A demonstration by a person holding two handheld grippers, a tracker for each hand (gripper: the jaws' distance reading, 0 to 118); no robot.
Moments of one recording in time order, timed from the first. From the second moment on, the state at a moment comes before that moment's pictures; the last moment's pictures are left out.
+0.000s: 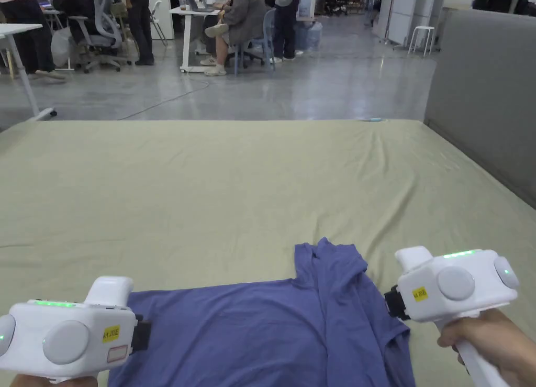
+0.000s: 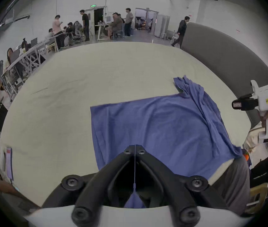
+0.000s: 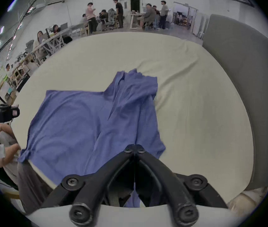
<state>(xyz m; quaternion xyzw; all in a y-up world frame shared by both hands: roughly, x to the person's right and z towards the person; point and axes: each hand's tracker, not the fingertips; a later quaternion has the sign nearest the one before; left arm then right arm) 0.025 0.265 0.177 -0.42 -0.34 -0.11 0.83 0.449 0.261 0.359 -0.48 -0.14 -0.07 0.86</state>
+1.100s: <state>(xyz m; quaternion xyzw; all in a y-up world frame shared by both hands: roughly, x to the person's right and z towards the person) 0.028 0.249 0.171 -0.43 -0.34 -0.08 0.83 0.459 0.283 0.353 -0.44 -0.11 -0.13 0.88</state>
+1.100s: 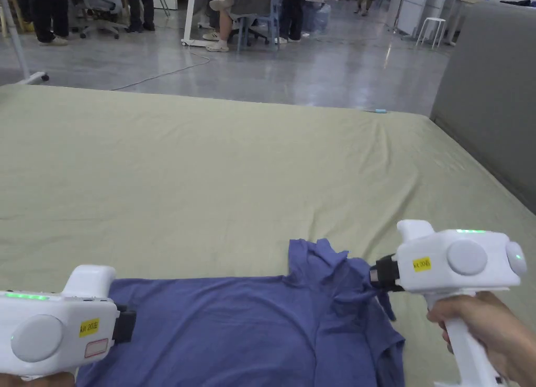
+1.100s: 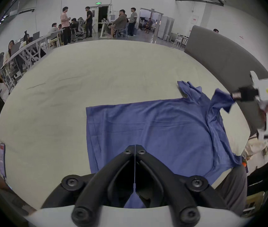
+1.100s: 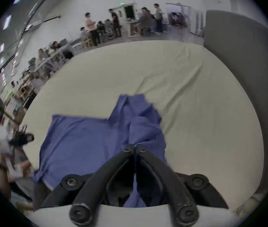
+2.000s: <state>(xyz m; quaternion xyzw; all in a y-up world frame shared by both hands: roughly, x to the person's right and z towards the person) 0.018 0.253 0.185 -0.43 -0.35 -0.06 0.83 0.426 0.285 0.400 -0.44 -0.14 -0.10 0.88</state>
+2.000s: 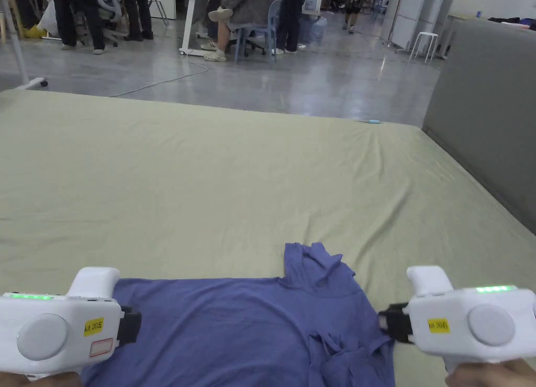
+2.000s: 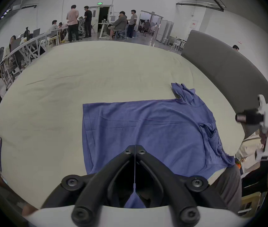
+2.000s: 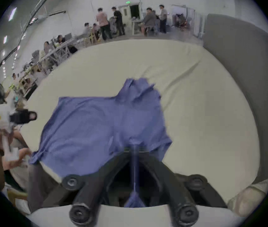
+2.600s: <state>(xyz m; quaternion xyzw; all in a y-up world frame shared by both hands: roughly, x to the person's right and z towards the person) 0.045 0.236 0.147 -0.44 -0.34 -0.07 0.83 0.540 0.180 0.195 -0.52 -0.21 -0.12 0.82</state>
